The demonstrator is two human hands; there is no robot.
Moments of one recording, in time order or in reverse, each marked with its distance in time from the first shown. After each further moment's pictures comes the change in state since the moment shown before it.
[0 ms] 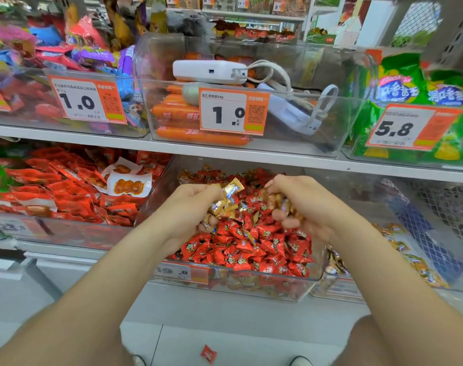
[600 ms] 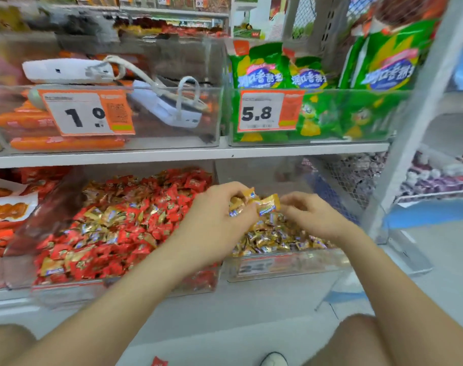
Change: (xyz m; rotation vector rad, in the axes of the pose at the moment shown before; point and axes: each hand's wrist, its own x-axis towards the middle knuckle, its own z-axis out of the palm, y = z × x) left_hand -0.035 0.027 0.192 0.569 -0.175 0.555; right_hand -0.046 0.106 -0.213 -0.644 0.320 -0.038
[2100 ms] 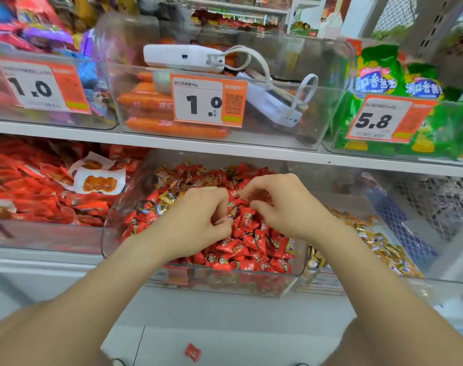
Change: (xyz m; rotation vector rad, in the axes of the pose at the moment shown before) left_hand -0.031 -0.137 -0.115 0.380 0.002 0.087; right_hand 0.001 -0.194 0.110 -0.289 -0.035 -0.656
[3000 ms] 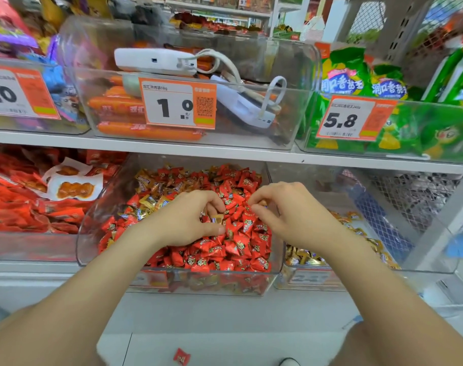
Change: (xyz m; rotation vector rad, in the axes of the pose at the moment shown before) left_hand 0.031 -0.005 0.014 -0.051 -0.219 -0.137; right_hand -0.038 0.016 -0.025 -0.122 0.006 0.042
